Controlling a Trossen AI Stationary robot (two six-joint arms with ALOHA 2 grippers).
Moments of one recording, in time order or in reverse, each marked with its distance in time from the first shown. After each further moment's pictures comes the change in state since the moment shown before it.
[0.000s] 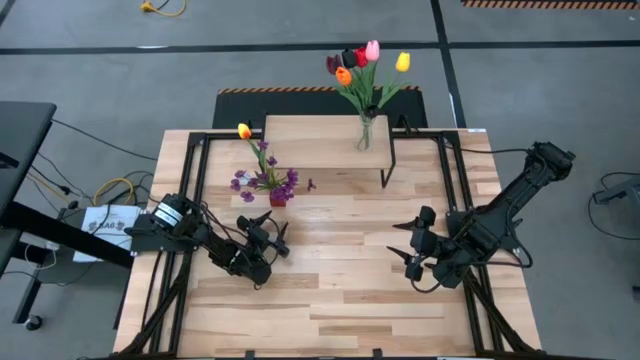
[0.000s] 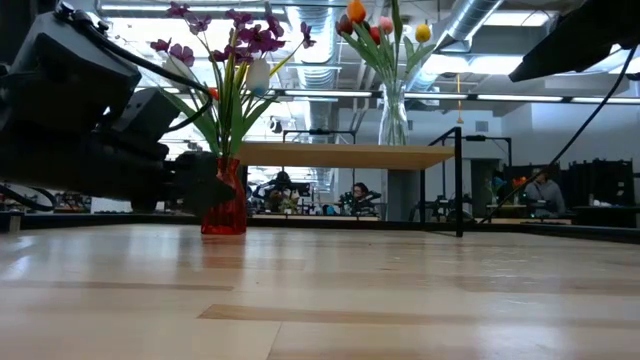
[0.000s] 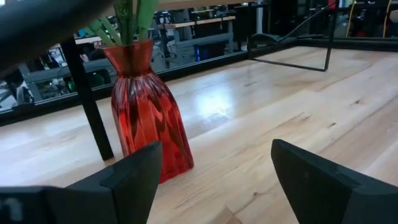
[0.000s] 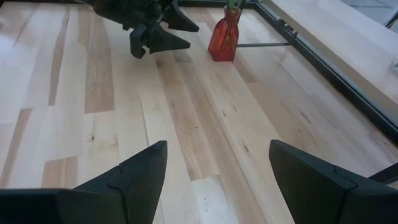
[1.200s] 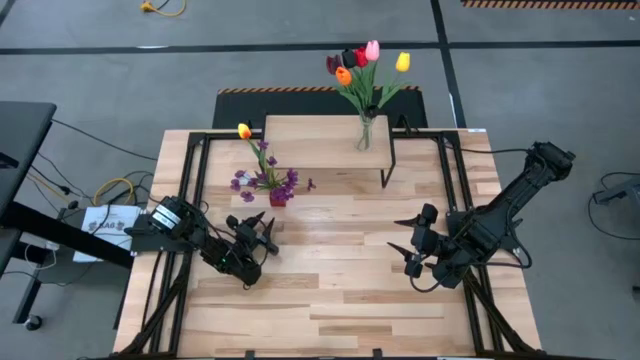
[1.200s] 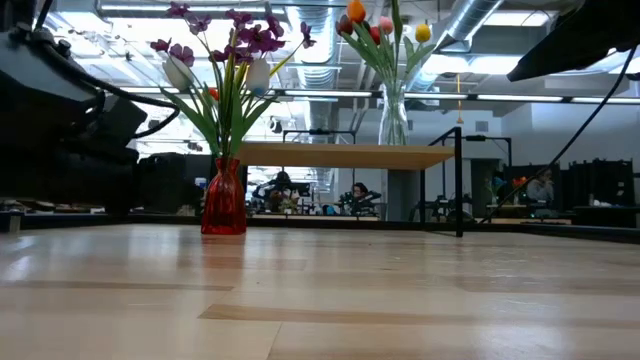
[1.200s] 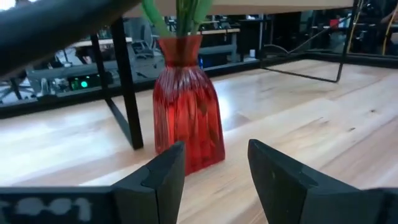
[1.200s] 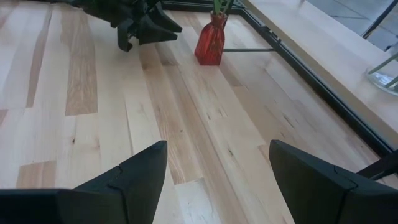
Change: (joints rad) left arm -0.050 0.000 -0.105 0.011 -0.069 -0.159; right arm 0.000 0.000 0.000 -0.034 0.053 0.000
